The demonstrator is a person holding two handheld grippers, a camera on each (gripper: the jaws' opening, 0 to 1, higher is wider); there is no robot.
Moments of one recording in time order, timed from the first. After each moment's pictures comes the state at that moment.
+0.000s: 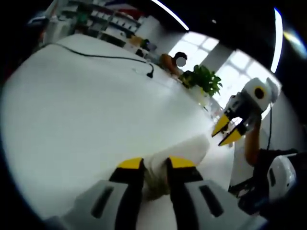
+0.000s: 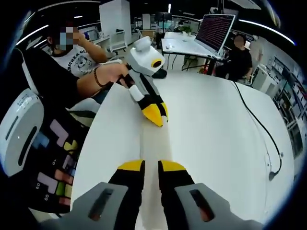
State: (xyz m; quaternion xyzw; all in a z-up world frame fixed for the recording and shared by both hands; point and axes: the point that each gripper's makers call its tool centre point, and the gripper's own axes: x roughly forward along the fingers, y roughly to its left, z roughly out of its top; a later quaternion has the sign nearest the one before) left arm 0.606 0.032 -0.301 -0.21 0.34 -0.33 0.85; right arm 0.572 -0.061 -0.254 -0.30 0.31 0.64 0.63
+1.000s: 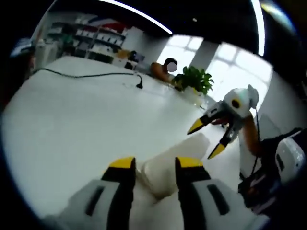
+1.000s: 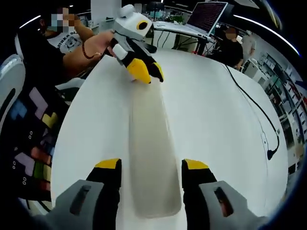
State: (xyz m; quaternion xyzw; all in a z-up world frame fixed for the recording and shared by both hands) left arm 0.606 0.037 -0.281 -0.13 0.25 -0.37 0.88; right arm 0.582 -0.101 -0.305 -0.36 0.32 0.59 0.65
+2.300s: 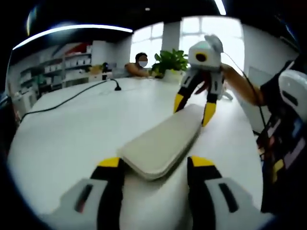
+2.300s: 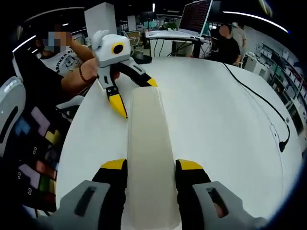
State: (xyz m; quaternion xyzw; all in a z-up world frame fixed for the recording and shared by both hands) left arm 0.598 0.021 -0.315 0.04 0.21 -0.43 0.88; right arm 0.595 -0.088 -0.307 -0.27 0.33 0.61 0.67
